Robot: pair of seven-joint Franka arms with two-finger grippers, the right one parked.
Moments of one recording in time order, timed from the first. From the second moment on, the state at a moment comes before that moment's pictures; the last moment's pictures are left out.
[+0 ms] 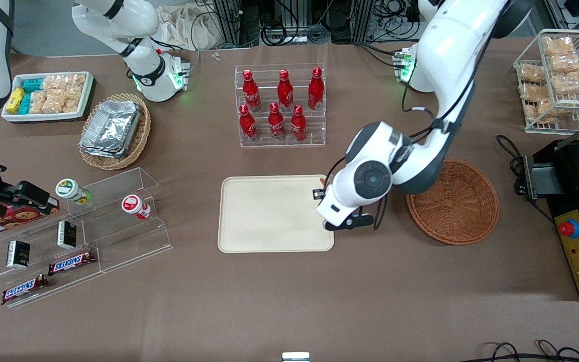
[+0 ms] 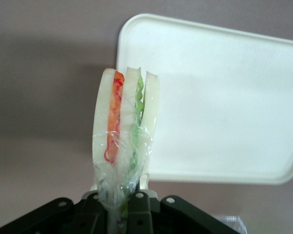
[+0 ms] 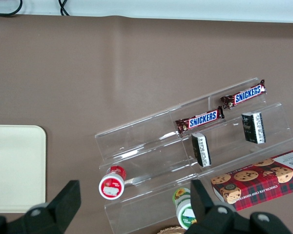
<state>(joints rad) -0.37 0.67 -0.27 -1.42 -0.09 1.97 -0.69</state>
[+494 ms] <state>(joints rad) -0.43 0.82 -0.27 -1.40 0.01 2.13 -0.68</state>
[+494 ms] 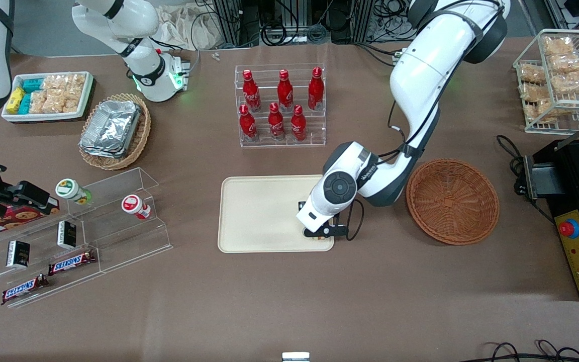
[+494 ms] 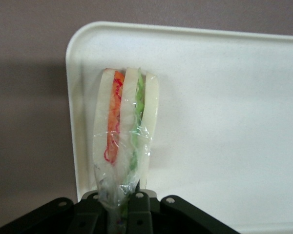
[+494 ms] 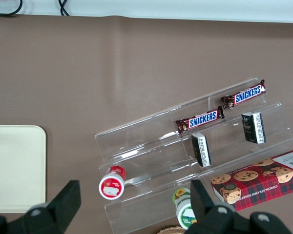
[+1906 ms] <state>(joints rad) -0.24 0.42 -0.10 -1.33 0.02 1.69 -0.39</state>
